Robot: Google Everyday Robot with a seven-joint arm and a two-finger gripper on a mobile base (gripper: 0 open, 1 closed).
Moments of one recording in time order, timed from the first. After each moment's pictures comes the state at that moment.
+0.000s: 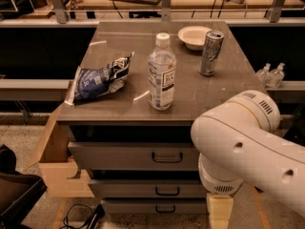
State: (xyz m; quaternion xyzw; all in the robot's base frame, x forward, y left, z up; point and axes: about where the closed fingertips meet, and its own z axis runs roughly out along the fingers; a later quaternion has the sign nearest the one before) arm 0.350 -0.153 0.728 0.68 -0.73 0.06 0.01
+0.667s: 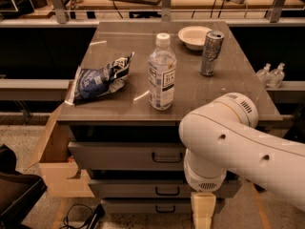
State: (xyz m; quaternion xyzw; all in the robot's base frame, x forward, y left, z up) arm 0.359 -0.114 0.707 0.70 -0.72 0.02 -0.01
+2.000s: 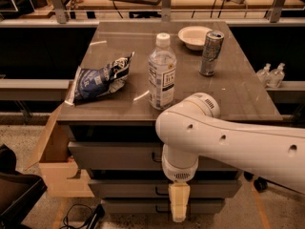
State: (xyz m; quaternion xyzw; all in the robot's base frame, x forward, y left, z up) arm 0.393 -0.062 0.668 0.72 -0.70 -0.02 -0.01
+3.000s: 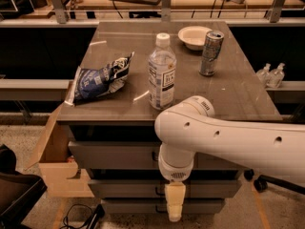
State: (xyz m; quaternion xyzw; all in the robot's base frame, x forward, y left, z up) arm 0.398 -0.050 0.648 0.73 -0.68 -0.05 -0.01
